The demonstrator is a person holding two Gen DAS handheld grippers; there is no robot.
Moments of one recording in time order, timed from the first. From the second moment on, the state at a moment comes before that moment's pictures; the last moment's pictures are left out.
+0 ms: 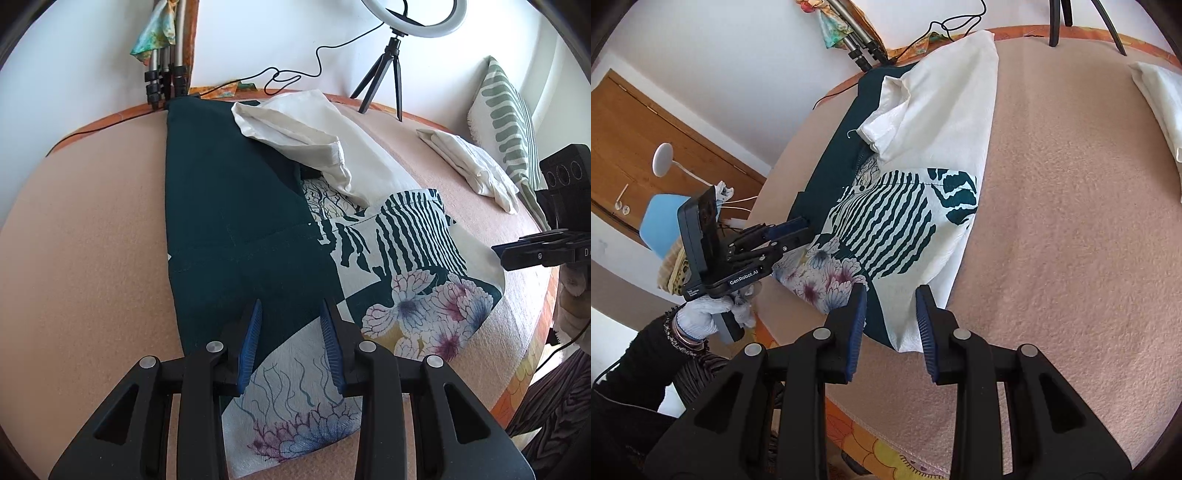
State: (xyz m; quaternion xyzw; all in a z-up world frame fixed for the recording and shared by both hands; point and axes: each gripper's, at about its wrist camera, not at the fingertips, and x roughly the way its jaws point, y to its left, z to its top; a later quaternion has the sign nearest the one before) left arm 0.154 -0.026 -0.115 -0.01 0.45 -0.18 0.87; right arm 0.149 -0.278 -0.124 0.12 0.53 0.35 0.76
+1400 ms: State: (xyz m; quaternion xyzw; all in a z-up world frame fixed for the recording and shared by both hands) left arm 0.340 0.079 -0.080 -0.16 0.42 -0.16 0.88; right arm 0.324 -0.275 -0.062 0.05 0.47 0.25 0.85
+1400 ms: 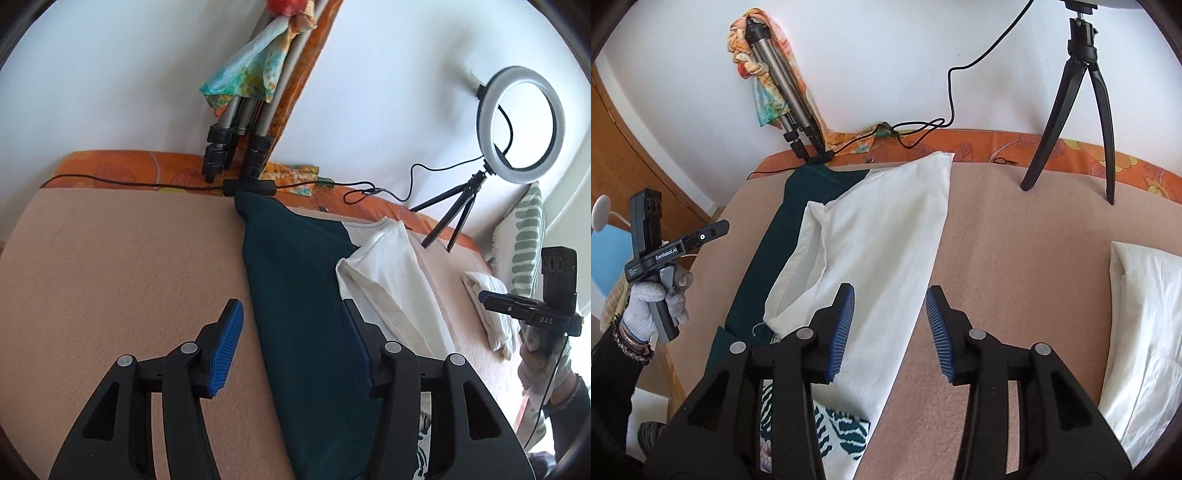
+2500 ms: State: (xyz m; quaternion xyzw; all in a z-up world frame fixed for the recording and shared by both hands) left arm 0.469 0.056 -0.125 -0.17 0.41 -0.16 0.88; right arm 0.491 -0.228 -0.127 0.08 0.48 0.28 0.83
